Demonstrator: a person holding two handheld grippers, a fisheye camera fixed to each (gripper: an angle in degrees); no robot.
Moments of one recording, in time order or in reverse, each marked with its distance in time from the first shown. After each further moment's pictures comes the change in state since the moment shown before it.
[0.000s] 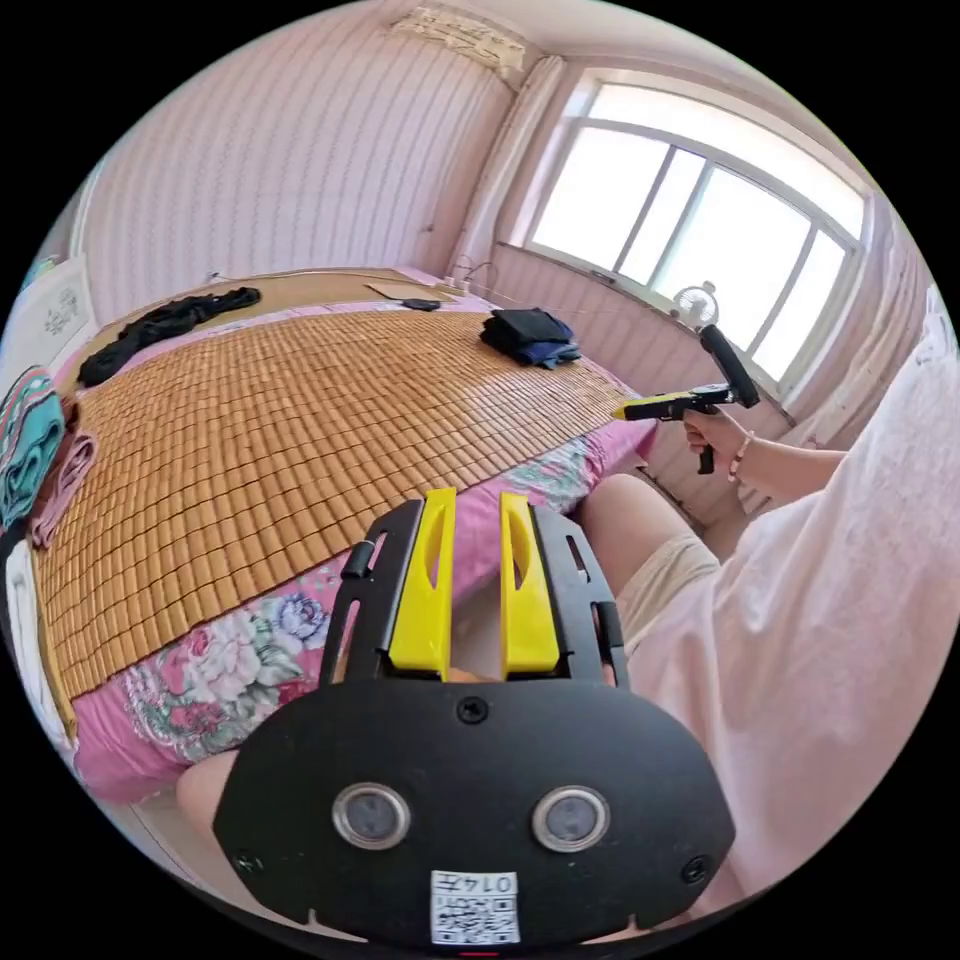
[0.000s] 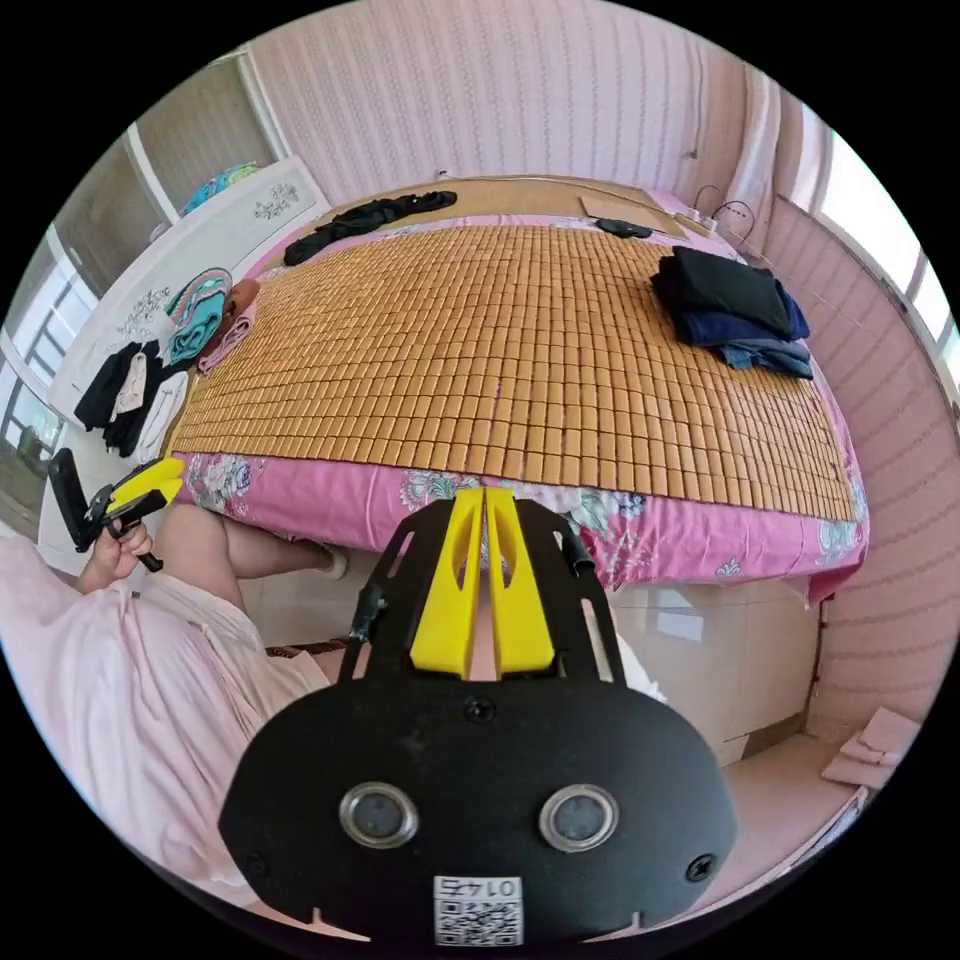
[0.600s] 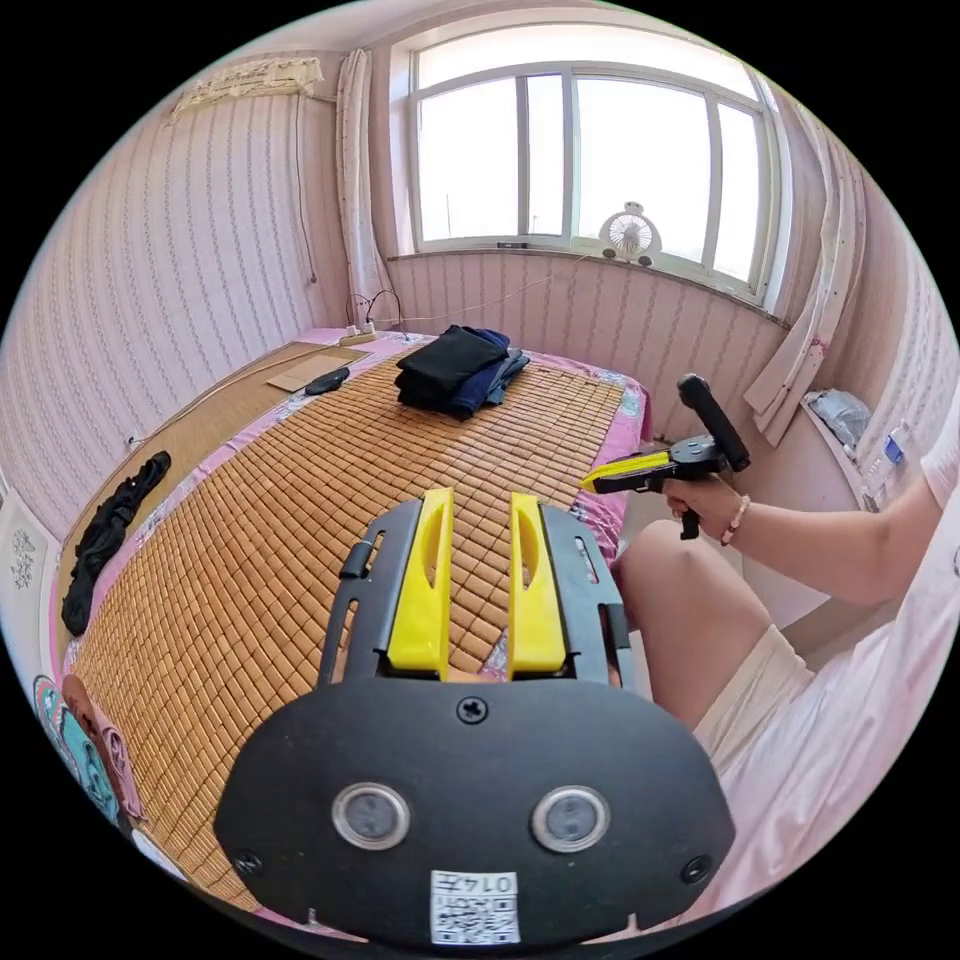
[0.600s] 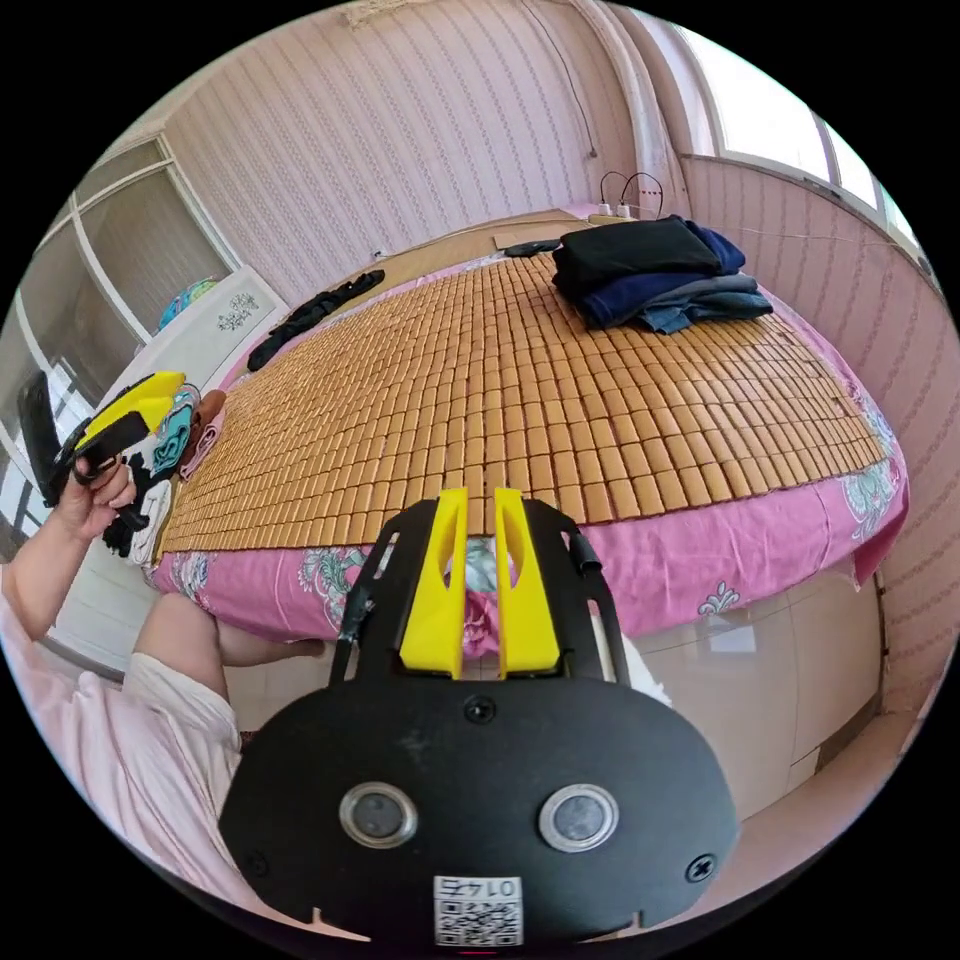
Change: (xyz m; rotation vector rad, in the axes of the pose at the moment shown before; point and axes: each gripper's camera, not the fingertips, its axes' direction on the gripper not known) left arm 0.120 -0.227 0.174 -0.008 -0.088 0.330; right arm 0.151 0.020 -0.002 0.203 -0.034 0.085
